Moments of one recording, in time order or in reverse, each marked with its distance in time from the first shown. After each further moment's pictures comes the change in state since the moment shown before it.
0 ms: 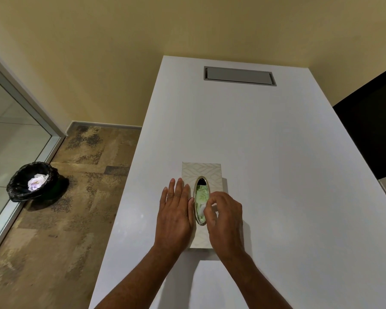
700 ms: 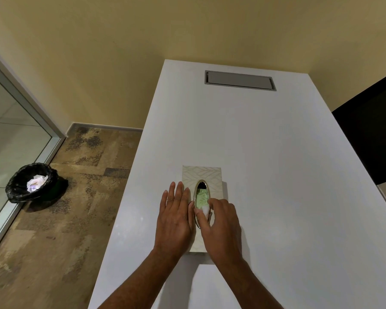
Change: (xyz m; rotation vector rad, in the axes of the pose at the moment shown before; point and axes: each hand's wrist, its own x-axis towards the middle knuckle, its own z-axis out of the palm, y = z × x) left_hand 0.001 0.005 -0.008 -0.038 -0.051 -0.026; right_hand -0.005 -0.008 0.004 -0.099 0.009 0.024
